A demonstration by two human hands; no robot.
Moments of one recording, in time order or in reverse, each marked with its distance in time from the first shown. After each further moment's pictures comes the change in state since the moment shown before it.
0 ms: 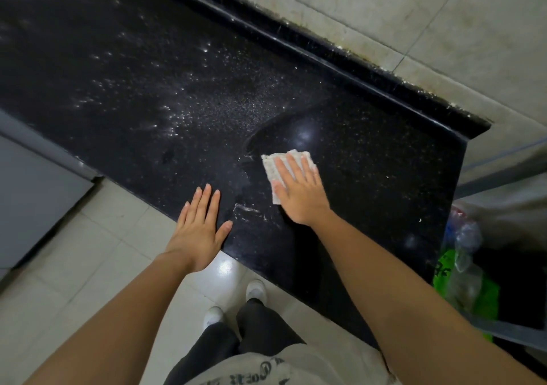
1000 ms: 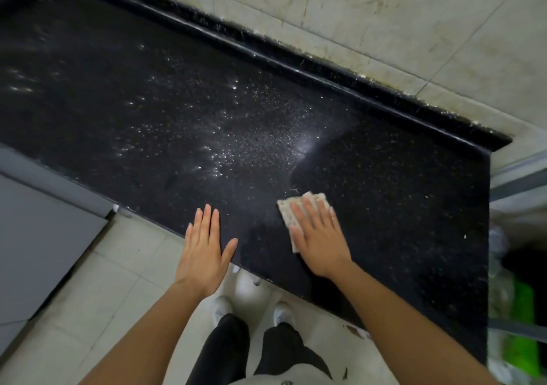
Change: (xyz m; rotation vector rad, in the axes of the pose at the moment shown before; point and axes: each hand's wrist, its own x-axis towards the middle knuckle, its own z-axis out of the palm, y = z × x) left_hand 0.023 -0.100 -0.035 -0.040 0.123 -0.003; right_hand -0.010 -0.083 0.021 -0.035 -0.016 0.098
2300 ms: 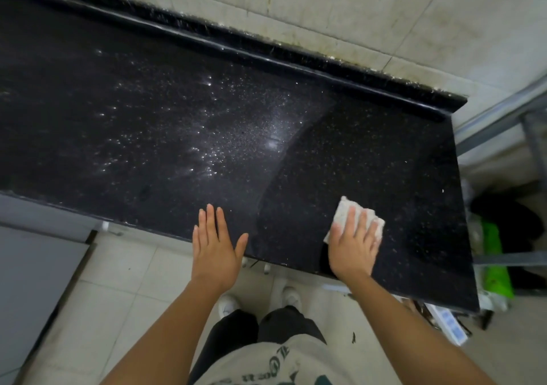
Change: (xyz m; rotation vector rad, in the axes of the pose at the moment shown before) left_hand 0.005 -0.011 0.004 0.059 -0.012 0.084; right_hand -0.065 -0.023 0.018 0.239 0.094 0.838
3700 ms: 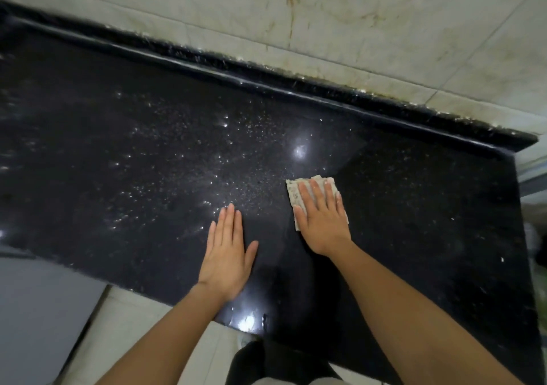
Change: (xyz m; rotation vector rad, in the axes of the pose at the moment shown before) left_hand 0.109 0.012 -0.050 0.099 0.099 0.173; right_hand 0.136 -0.142 -0.033 -0.146 -0.172 -0.598
